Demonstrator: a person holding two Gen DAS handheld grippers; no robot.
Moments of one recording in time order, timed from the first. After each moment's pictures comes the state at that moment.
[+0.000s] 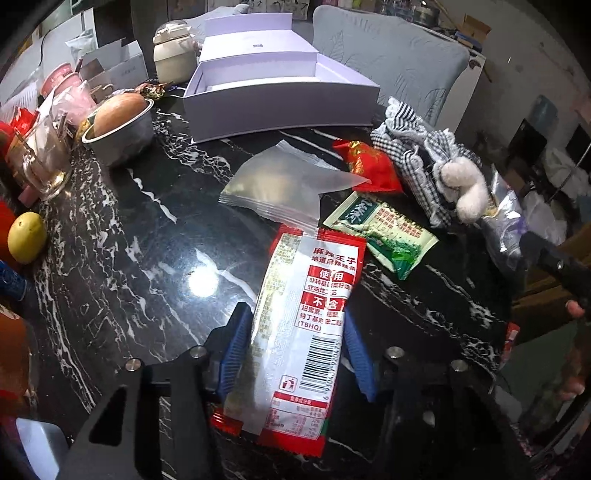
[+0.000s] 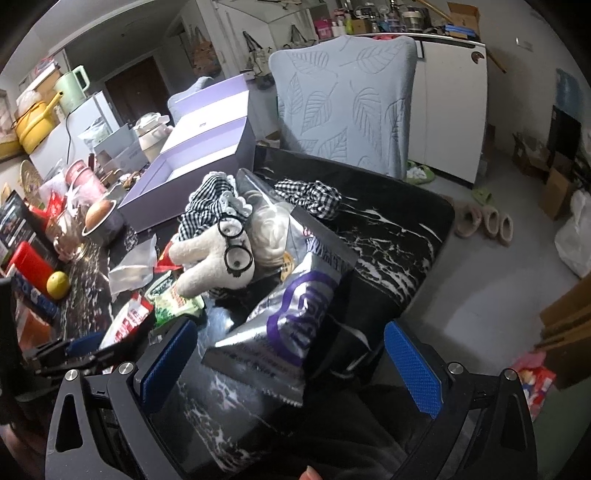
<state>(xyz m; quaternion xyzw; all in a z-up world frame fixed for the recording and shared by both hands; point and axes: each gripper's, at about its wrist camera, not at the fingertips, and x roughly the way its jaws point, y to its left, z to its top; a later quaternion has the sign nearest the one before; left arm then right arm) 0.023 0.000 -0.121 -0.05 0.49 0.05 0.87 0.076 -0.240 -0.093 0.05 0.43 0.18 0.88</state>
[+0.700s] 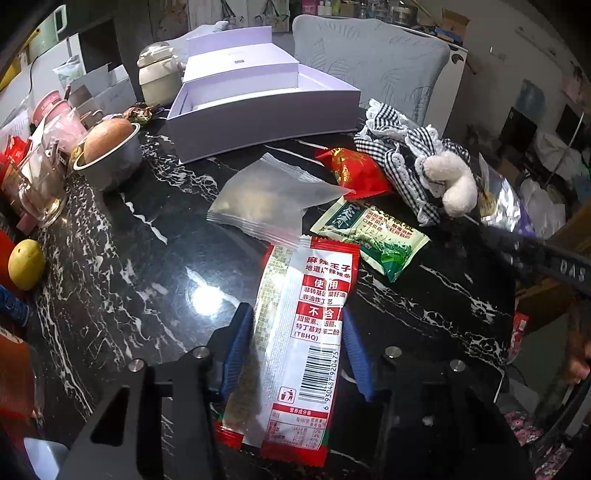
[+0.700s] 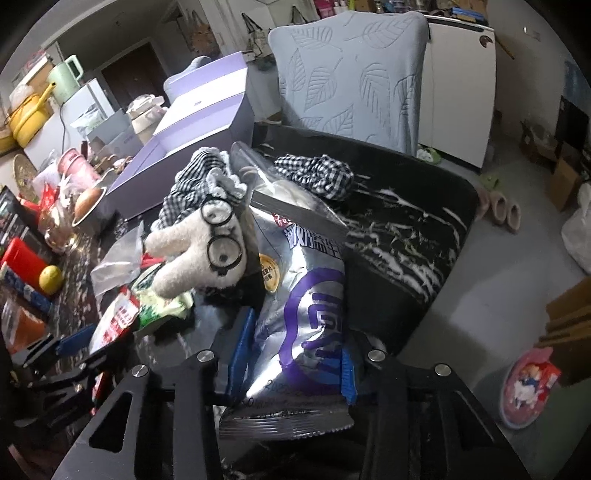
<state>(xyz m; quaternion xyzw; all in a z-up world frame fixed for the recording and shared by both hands) 0.023 -0.007 -0.119 -0.02 0.47 0.03 0.88 0.091 -0.228 -0.114 0.05 0.46 0.19 0.87</state>
